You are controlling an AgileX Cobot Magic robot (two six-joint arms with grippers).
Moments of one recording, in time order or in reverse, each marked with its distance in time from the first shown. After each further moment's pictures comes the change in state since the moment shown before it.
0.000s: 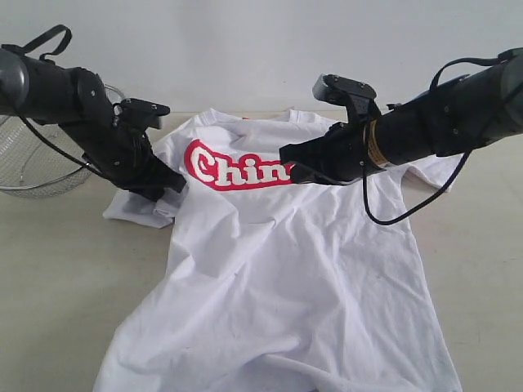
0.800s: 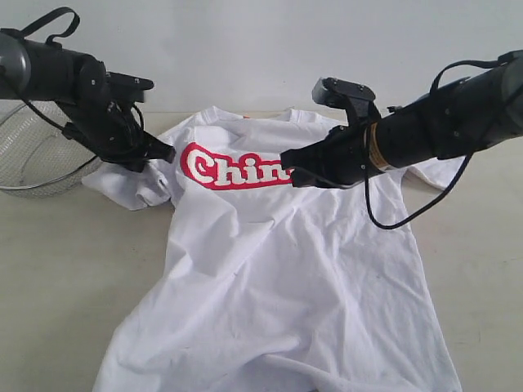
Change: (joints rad) left arm 0.009 0.020 -0.116 0.302 -0.002 -0.384; right arm 0.000 0.000 0.021 0.000 -0.001 -0.030
